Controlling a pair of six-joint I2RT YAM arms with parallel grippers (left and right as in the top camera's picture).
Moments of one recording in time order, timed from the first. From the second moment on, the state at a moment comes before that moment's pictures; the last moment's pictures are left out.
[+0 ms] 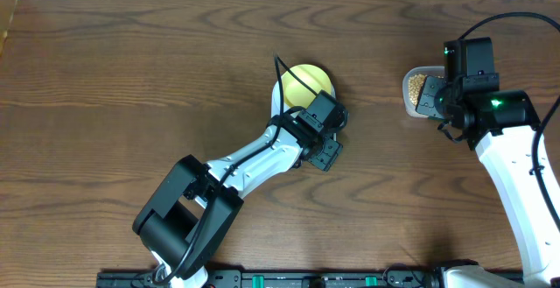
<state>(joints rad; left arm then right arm) -0.73 1.86 1.13 -0.48 0.08 -0.12 0.13 1.39 1.24 -0.88 0.17 0.39</state>
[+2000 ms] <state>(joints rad) -0.74 1.01 1.19 -1.00 -0.17 -0.20 0.13 1.39 1.24 -0.94 0.23 0.37</state>
